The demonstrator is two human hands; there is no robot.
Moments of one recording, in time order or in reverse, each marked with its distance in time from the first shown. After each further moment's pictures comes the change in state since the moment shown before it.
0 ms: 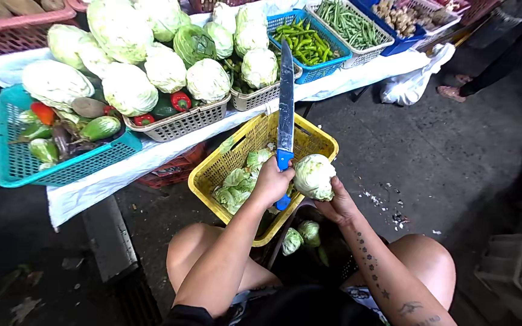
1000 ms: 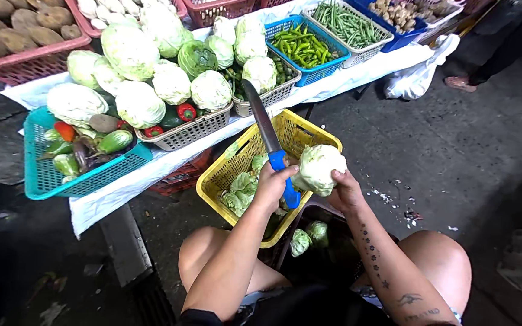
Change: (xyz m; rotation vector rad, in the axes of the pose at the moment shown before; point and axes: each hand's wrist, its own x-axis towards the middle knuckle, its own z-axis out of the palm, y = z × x) left_hand -0.006 -0.006 0.002 -0.429 0.038 0.000; right_hand 0.016 -0.010 -0.002 -0.090 -0.042 -0.209
